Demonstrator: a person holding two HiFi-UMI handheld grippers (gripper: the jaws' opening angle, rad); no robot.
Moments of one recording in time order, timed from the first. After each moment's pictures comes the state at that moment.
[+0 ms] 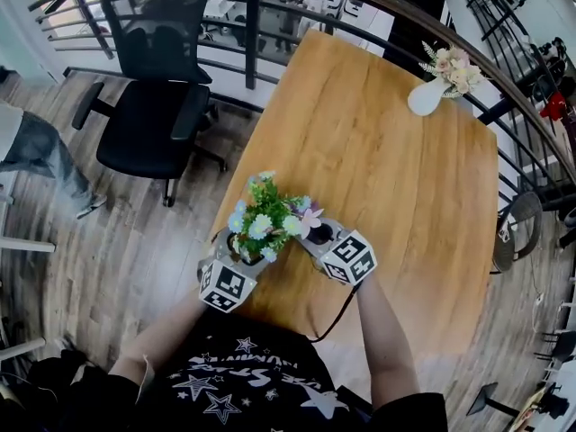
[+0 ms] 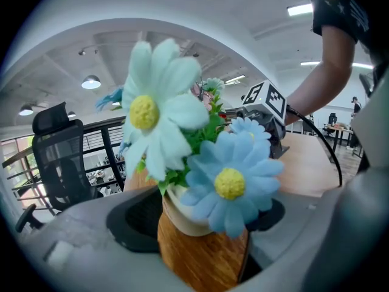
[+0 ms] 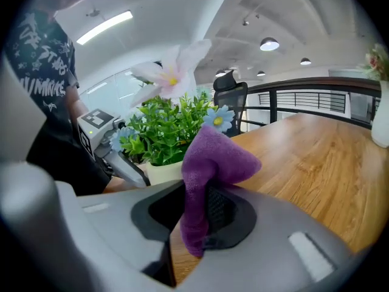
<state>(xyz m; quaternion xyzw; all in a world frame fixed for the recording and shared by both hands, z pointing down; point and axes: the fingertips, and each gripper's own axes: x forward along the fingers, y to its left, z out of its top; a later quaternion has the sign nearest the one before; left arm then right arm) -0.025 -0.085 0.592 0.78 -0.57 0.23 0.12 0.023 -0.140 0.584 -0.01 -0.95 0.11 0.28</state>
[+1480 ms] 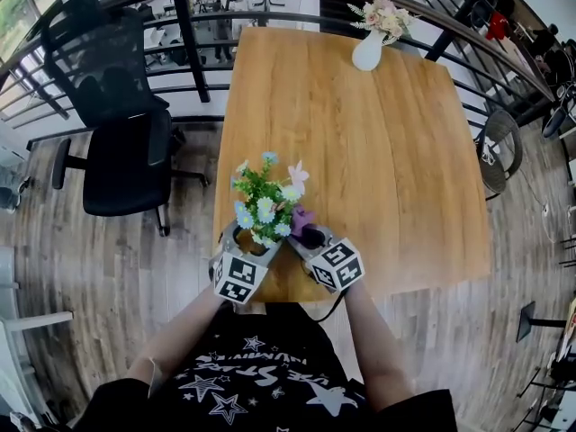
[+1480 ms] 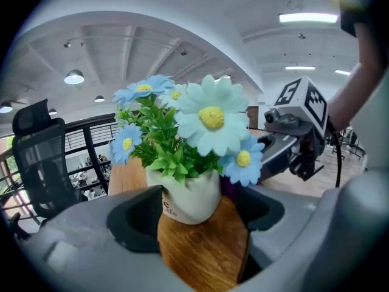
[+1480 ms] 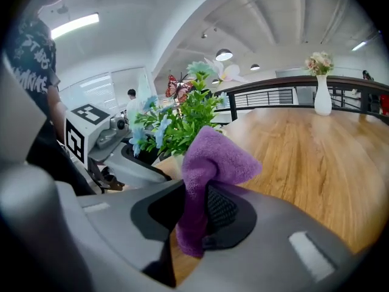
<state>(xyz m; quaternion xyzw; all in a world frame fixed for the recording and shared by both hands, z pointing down) -0.003 -0.067 0.587 0.83 -0.49 0.24 0.13 0.051 -0.072 0.581 0.19 -0.93 0.19 0.25</state>
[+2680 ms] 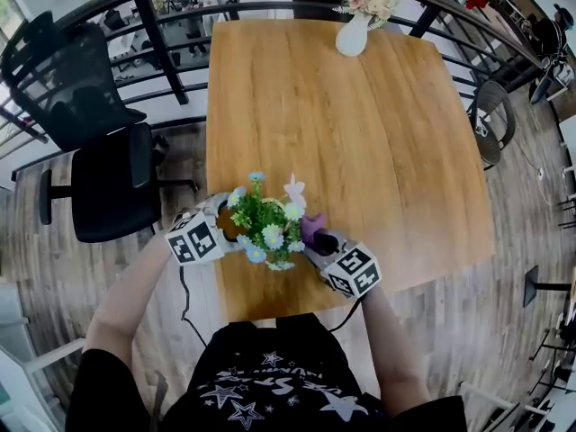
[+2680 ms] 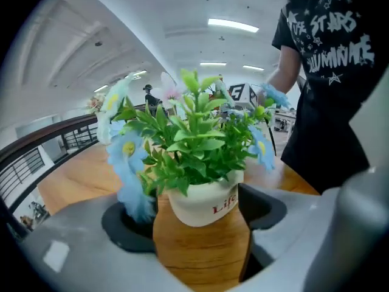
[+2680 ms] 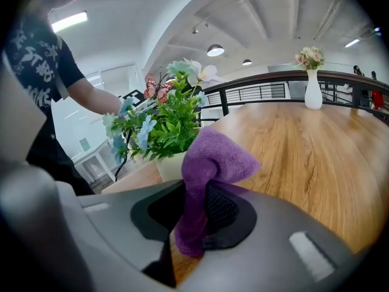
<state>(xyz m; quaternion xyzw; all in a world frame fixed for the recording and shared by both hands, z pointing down) -0.037 -0.113 0.587 0.94 -0.10 0.32 0.01 0.067 -0.093 0.587 0.22 -0.91 0.21 0.27</state>
